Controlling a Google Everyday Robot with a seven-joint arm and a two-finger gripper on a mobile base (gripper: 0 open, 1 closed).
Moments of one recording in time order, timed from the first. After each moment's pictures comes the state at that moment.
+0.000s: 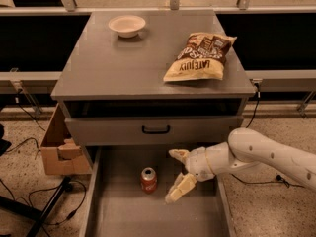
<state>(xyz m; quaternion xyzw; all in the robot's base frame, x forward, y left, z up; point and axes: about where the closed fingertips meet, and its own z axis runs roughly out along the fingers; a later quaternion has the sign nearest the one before) 0.474 -0.044 0.597 -0.53 0.69 0.39 0.32</state>
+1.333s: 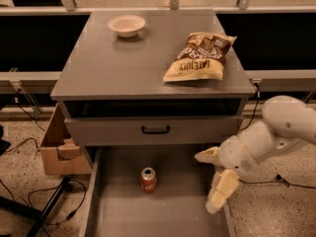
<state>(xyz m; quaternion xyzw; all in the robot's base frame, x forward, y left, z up) 0.405 -0.127 0.687 -0.56 0.72 0.38 0.17</state>
